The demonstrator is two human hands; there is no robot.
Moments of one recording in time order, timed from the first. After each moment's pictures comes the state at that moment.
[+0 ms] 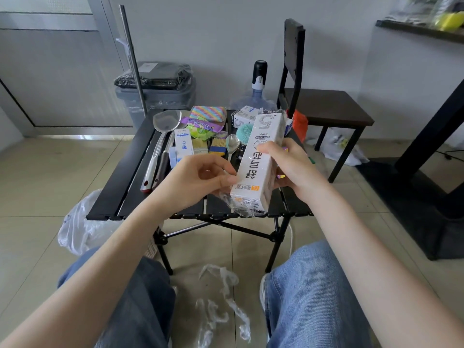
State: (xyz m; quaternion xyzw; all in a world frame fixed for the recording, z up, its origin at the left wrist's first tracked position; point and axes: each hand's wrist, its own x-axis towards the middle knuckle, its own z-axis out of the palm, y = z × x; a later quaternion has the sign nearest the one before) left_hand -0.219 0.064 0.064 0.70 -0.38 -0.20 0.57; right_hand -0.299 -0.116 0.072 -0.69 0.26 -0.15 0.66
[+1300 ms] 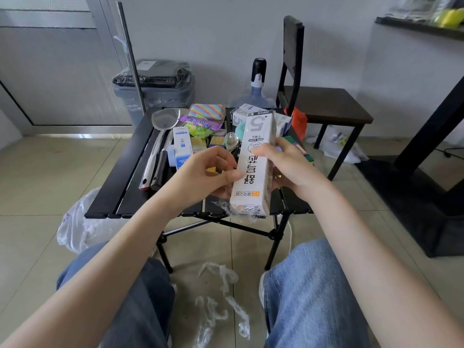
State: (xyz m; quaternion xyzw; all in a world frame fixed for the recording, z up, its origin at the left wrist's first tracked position) left_hand -0.229 0.053 0.069 0.71 -0.33 -0.24 0.57; right_hand -0.300 -0.117 0.068 -0.70 0.22 -0.12 0.67
